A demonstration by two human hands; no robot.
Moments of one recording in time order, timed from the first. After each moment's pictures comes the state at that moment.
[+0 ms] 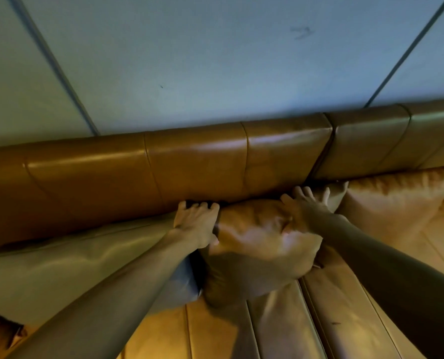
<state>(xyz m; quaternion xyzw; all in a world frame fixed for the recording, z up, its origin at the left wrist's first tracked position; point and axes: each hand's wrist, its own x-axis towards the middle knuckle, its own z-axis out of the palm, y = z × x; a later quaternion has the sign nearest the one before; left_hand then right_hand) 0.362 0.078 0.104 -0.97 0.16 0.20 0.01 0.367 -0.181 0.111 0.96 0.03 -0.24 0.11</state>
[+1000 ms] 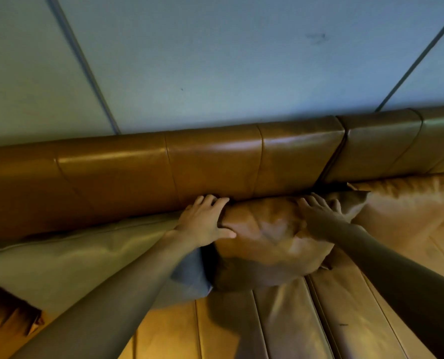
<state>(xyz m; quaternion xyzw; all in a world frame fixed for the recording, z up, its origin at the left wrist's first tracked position) 0.352 0.111 0.112 -0.96 0.17 0.18 -0.13 0.347 -0.174 0.110 0.97 0.00 -0.24 0.05</state>
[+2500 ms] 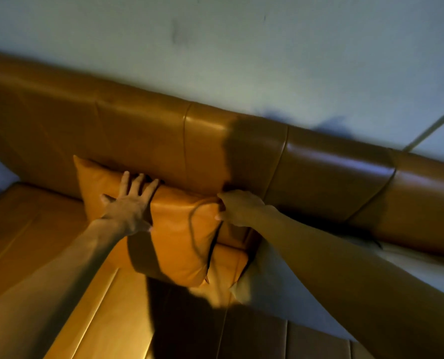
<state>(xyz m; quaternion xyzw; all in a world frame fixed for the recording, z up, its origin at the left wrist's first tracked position) 0.212 0.760 0.068 -0.96 -0.20 0.20 -0.03 0.334 0.533 0.089 0.90 0.34 -0.27 0.02</state>
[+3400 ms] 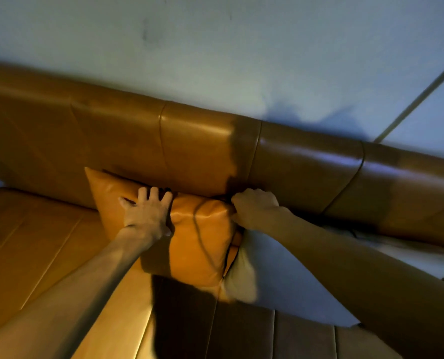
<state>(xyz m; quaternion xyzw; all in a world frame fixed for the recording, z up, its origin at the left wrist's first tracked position) 0.231 0.667 0.085 -0.96 -0.19 0.19 0.02 0.323 0.466 0.125 0.92 0.31 -0.21 0.09</state>
